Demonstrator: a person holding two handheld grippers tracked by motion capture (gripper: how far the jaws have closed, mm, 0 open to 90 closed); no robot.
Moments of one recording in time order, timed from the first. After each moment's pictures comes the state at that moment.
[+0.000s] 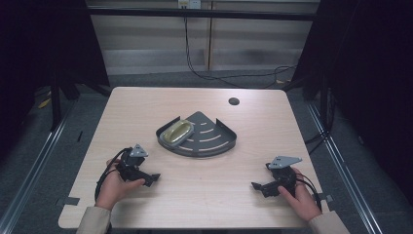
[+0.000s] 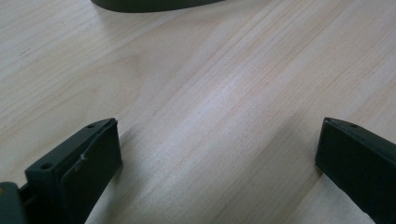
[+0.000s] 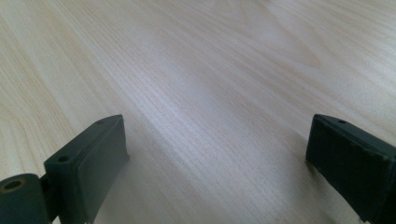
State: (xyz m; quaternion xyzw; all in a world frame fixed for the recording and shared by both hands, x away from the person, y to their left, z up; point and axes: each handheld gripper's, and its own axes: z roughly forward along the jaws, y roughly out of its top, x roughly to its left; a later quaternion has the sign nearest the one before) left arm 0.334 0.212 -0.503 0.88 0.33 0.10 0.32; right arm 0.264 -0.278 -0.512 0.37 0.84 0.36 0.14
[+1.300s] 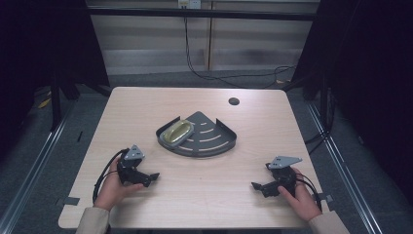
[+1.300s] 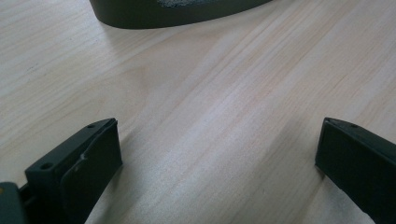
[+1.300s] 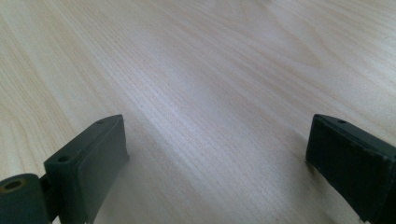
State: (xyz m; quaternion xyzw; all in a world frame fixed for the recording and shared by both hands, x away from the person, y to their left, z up) left arm 0.334 0.221 -0.510 0.87 0.31 0.12 0.36; right arm 0.264 -0.278 -0.512 0.37 0.84 0.36 0.14
